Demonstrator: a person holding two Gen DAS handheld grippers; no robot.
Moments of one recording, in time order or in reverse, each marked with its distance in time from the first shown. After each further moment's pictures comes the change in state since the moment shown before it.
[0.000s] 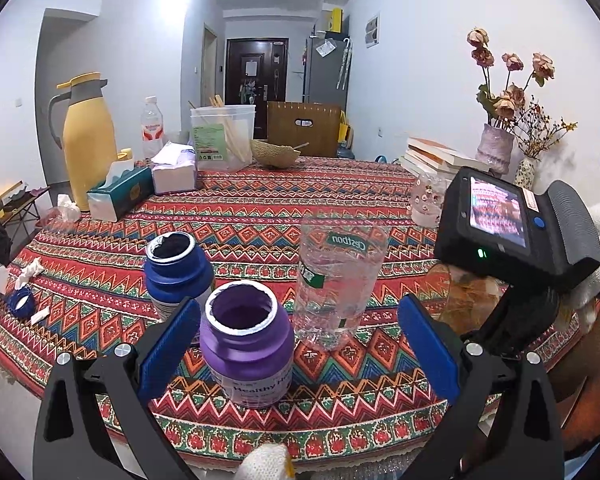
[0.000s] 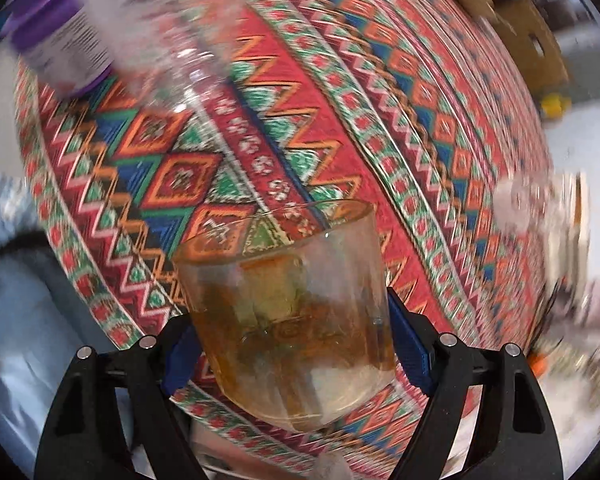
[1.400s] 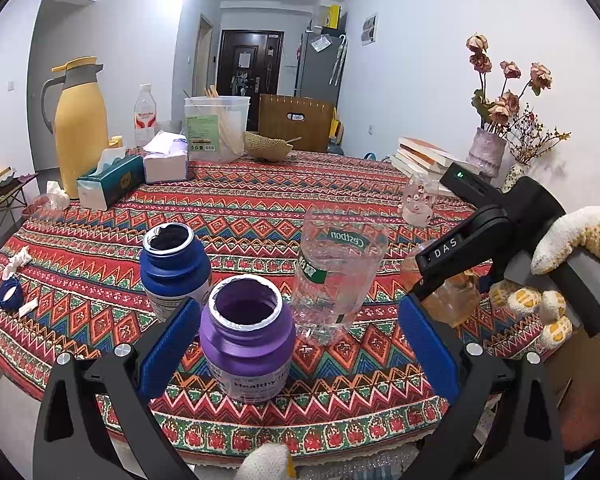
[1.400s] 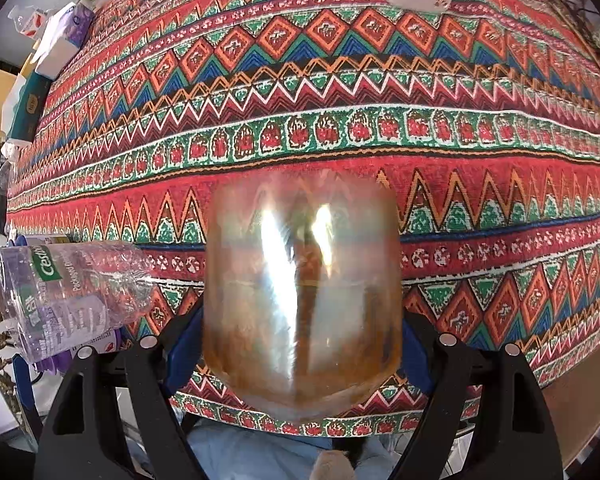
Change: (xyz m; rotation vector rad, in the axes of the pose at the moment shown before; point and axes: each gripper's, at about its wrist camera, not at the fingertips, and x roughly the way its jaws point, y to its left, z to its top) left arm 0.003 0.011 0.001 -0.030 0.027 -0.064; right arm 0.050 -0.152 0.013 0.883 0.091 0.432
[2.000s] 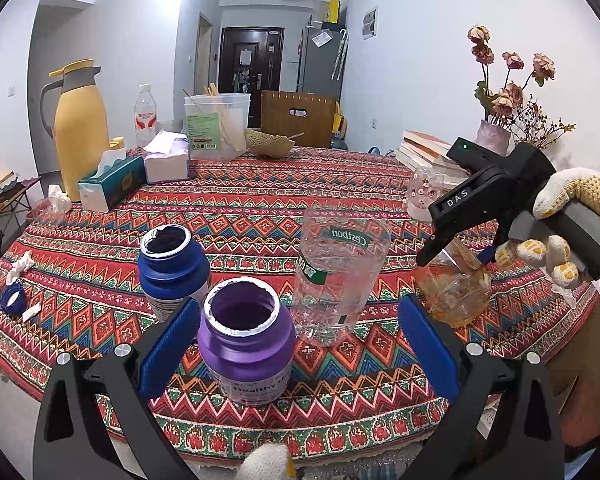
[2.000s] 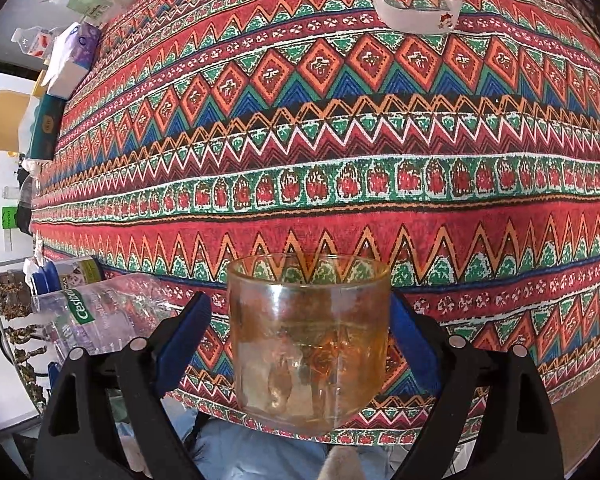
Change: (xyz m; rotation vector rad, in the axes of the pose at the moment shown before) left arm 0.006 -0.004 0.003 0.019 0.017 0.024; right arm -0.027 -0.049 0.069 0.003 0.004 0.107
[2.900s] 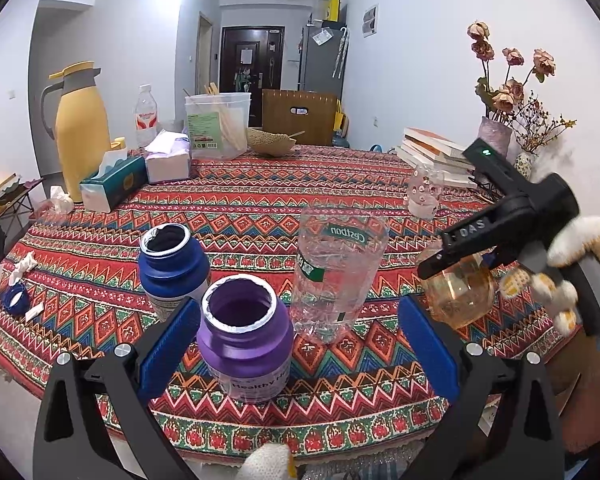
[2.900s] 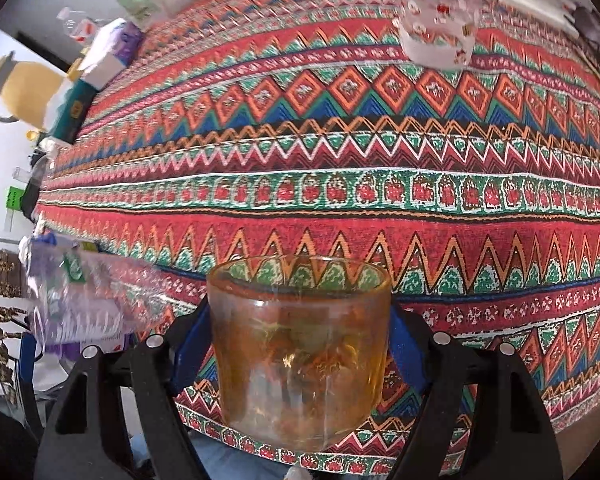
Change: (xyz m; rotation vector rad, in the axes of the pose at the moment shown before) left arm -0.002 -0.003 -0.001 0.009 0.007 0.012; right arm -0.001 0.022 -0.058 -0.144 -0.229 0.020
